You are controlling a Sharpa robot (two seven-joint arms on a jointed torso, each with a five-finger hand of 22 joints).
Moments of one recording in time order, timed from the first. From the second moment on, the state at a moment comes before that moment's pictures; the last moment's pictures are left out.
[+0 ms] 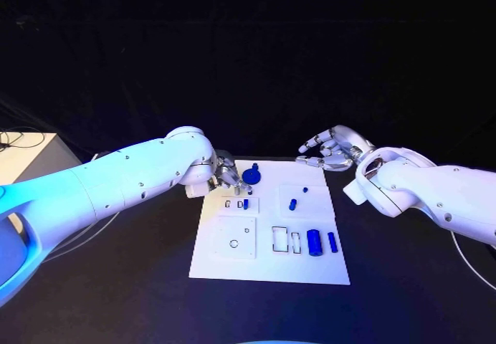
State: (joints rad) left arm 1.32 -0.47 -0.01 1.10 -0.97 0.31 -0.53; left_hand 1.13 -0.11 0.37 0.29 0.08 0.81 0.13 0.61 0.48 1.22 0.06 1.29 1.04 1.46 0.00 1.55 1.31 0.08 1.37 0.10 1.46 1.27; right arm 1.34 -0.82 -0.14 1.47 -0.85 -0.46 0.00; right_hand 1.36 -0.18 0.18 0.28 0.16 0.96 0.16 0.14 0.29 1.47 0.07 1.57 1.31 1.47 -0.01 1.55 1.31 0.01 1.47 0.10 1.57 1.31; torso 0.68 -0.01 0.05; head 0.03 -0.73
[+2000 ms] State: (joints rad) left arm 1.29 -0.43 -0.02 1.05 -0.96 0.35 -0.53; left_hand 1.15 -0.12 0.40 0.27 0.08 0.82 0.13 0.62 0.50 1.20 0.05 1.26 1.00 1.46 0.00 1.55 1.31 0.08 1.37 0.10 1.46 1.26; right arm 1.34 -0.80 -0.14 1.47 -0.92 -0.46 0.00; right_hand 1.36 -0.18 0.18 0.28 0.16 0.96 0.16 0.15 0.29 1.47 0.07 1.57 1.31 1.47 -0.01 1.55 1.31 0.01 1.47 0.10 1.57 1.31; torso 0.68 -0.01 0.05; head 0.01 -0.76
